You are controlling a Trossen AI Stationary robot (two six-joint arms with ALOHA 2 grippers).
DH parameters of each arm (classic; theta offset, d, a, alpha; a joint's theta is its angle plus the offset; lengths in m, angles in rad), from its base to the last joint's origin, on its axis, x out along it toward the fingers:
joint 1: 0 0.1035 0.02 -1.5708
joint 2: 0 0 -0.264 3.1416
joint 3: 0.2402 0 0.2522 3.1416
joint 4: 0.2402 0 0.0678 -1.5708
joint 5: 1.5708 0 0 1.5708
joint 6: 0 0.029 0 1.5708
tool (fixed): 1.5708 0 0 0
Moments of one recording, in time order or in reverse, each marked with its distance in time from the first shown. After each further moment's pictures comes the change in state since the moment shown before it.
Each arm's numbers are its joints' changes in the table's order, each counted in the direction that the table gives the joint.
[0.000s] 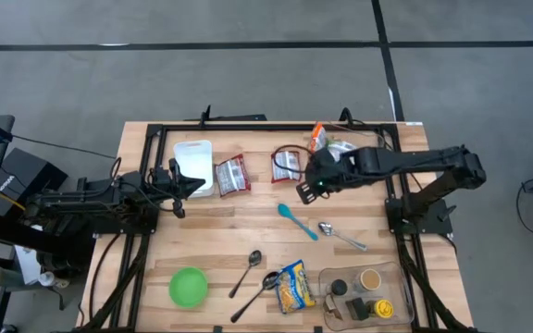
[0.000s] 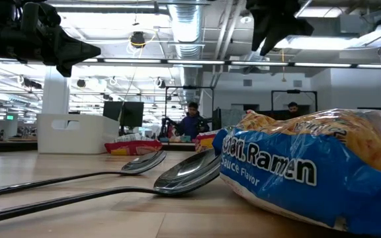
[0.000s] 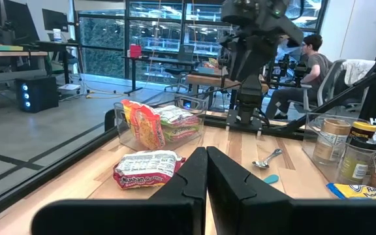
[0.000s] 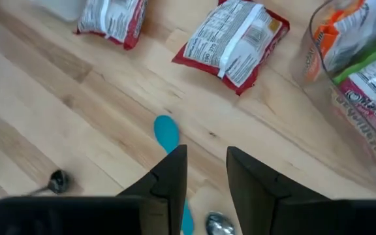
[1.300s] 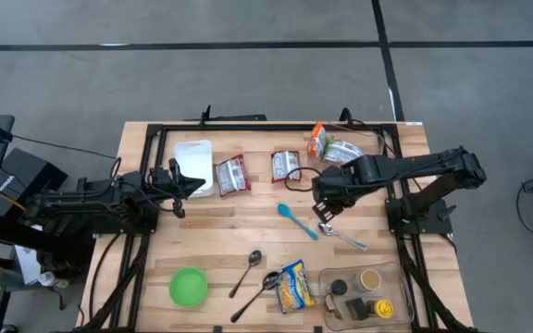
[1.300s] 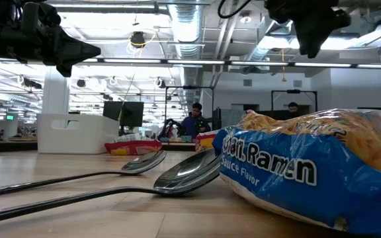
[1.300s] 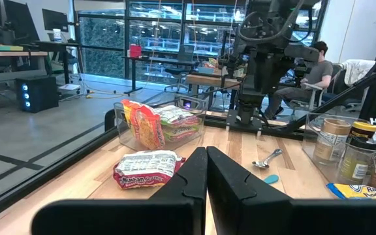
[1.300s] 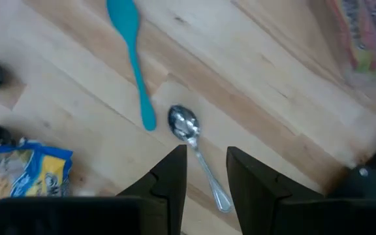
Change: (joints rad) left arm 0.000 0.000 0.000 0.000 0.000 0.000; right arm 0.078 0.010 -0.005 0.285 -0.211 0.050
